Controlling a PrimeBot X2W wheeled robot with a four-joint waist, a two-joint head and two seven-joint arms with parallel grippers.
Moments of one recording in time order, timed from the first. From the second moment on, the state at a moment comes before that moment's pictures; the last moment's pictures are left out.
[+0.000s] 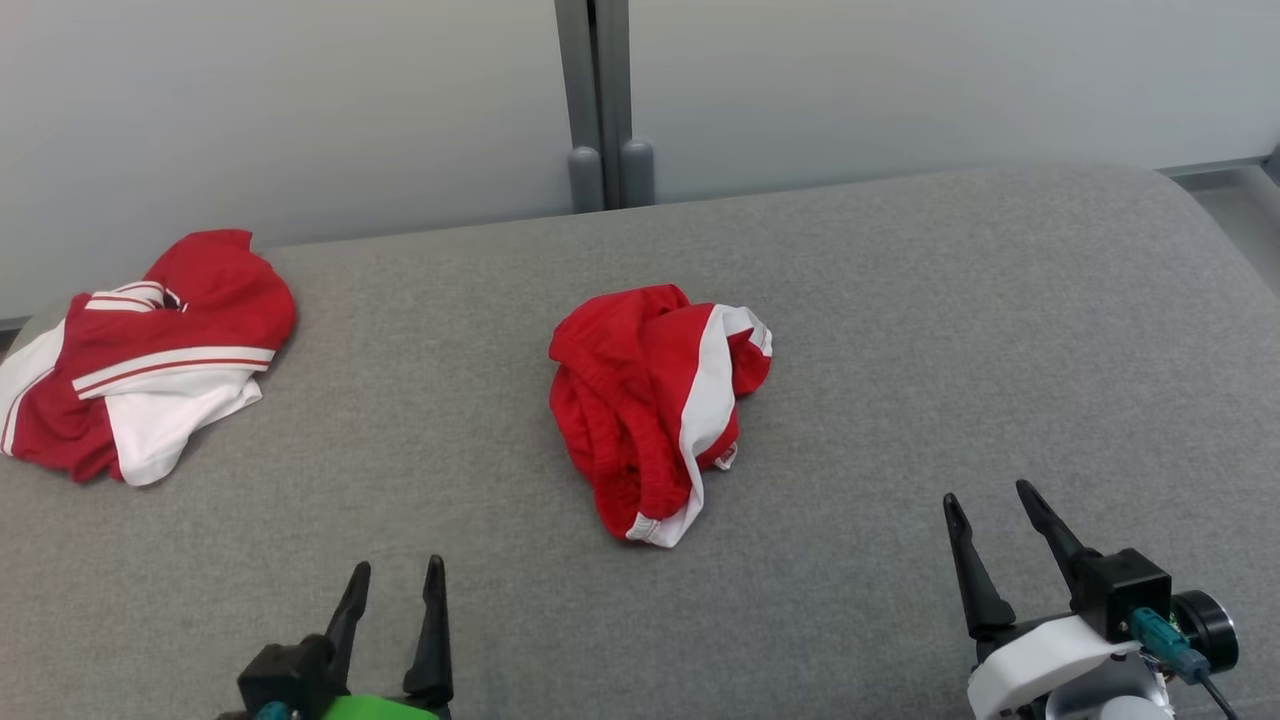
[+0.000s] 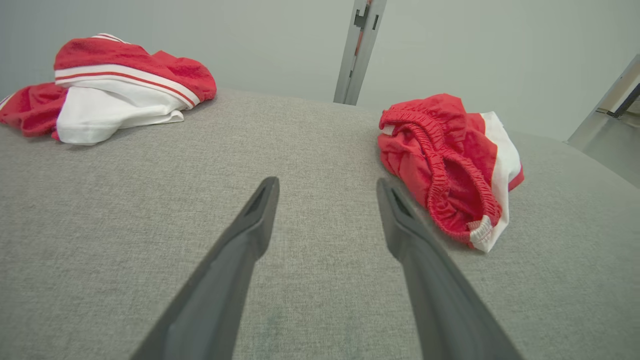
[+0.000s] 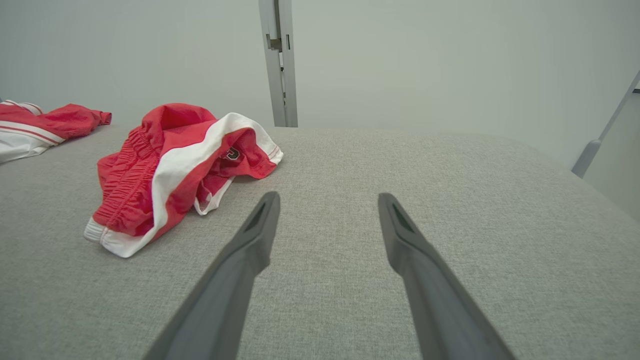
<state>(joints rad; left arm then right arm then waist) 0.06 0.05 -0.13 0.29 -0.31 -0.12 -0.26 -0.02 -0.05 0.00 0.23 0.07 0.13 -0.26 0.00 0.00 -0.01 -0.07</state>
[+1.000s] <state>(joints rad) -0.34 0.06 -0.56 0.69 -0.41 -0.13 -0.26 -0.11 -0.05 0.04 0.22 0.07 0.13 -0.26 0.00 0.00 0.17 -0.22</state>
